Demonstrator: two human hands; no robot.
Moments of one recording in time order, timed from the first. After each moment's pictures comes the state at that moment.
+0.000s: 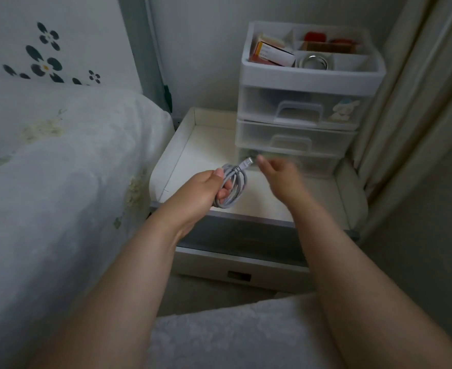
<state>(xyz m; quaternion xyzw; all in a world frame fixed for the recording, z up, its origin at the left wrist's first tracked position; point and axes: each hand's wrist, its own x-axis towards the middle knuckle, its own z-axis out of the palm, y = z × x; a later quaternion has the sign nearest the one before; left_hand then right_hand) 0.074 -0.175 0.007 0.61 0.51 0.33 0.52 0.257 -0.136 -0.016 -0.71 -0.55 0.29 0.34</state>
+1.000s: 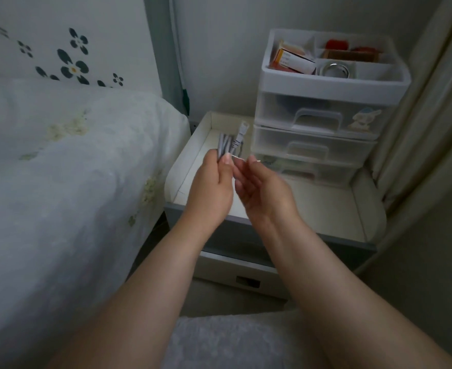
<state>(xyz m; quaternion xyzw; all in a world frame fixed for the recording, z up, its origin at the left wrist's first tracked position) 0.084 -0.184 0.018 0.62 0.55 0.48 0.28 0.175 -0.181 0.018 -0.38 -0.18 0.68 0.60</state>
